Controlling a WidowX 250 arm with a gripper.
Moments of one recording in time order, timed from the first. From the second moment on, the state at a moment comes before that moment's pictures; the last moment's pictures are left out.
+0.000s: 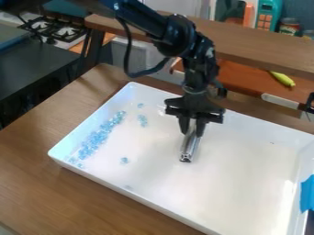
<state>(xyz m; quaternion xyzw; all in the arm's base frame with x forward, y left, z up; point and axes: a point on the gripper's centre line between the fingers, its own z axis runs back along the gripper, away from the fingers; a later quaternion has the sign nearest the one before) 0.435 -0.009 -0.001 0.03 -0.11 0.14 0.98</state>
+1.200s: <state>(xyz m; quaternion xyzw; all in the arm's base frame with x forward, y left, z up) 0.391 0.079 0.006 0.22 -0.21 0.10 0.95</state>
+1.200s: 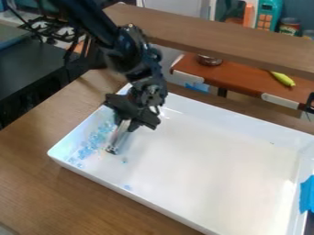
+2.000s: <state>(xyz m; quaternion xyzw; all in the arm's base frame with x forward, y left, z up) 0.366 0.006 0.013 0.16 -0.26 0.02 0.95</state>
